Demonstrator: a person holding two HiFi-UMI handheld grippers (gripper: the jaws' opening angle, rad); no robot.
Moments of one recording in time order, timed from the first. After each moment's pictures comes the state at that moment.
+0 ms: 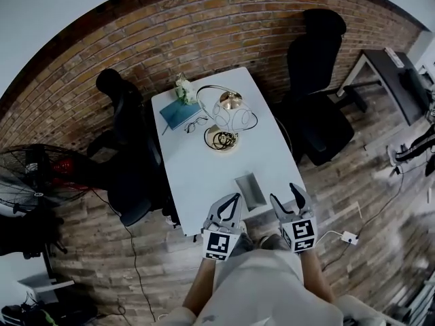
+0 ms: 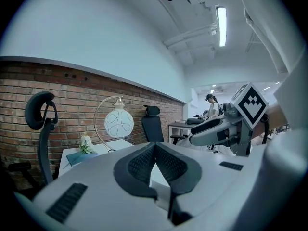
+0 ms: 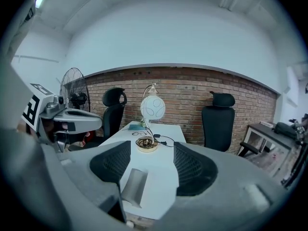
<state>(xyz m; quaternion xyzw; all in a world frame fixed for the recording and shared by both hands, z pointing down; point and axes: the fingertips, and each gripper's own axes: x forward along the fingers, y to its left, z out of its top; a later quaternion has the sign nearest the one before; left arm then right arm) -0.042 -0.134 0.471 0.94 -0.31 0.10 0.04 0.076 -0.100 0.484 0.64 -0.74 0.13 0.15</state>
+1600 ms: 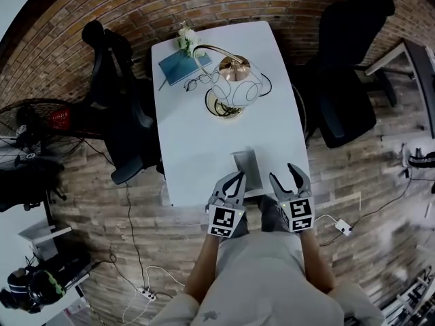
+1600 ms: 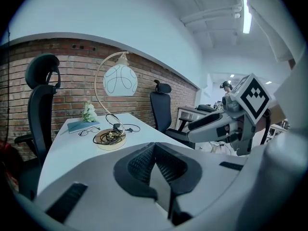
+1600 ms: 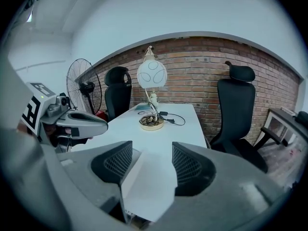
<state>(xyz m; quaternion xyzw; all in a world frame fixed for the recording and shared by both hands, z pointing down) 0.009 -0.157 0.592 0.90 -0.37 0.18 0.13 0.116 -0.142 0.599 0.55 -0.78 0.20 0.21</state>
